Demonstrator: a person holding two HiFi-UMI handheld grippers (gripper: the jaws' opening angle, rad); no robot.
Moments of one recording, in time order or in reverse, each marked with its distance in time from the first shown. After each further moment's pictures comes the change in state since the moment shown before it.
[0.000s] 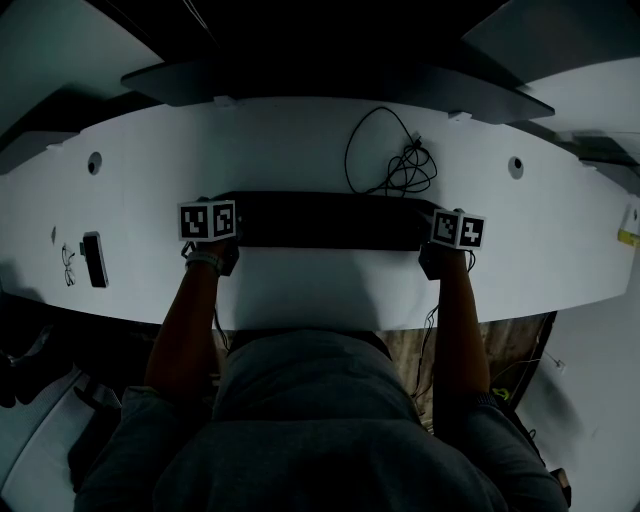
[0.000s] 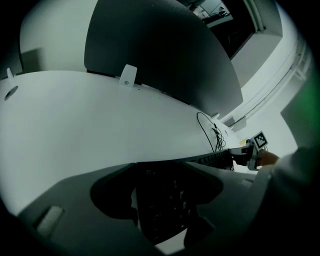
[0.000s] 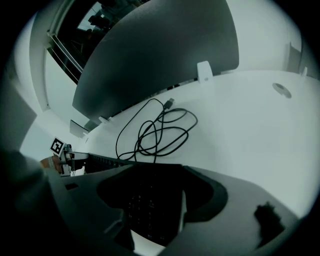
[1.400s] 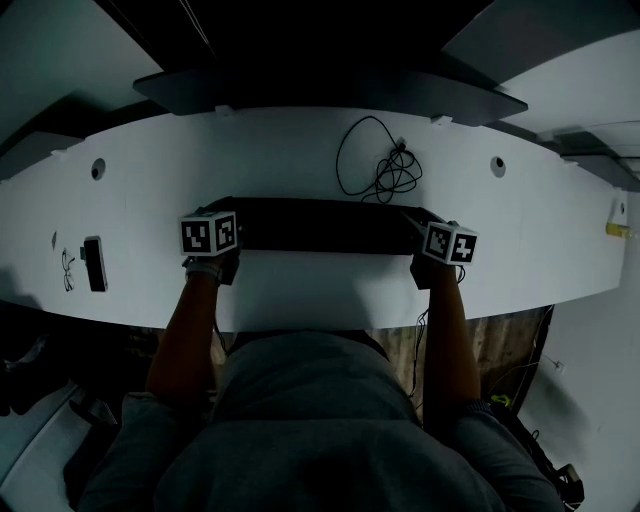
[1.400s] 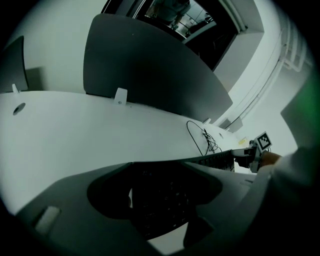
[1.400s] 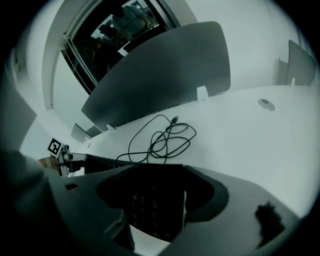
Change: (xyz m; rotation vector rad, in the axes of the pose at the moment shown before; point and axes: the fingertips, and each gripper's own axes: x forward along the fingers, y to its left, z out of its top) left arm -0.038 -0.028 0.009 0.080 -0.118 0.019; right arm -0.046 0.025 0.000 -0.037 -0.149 -0.029
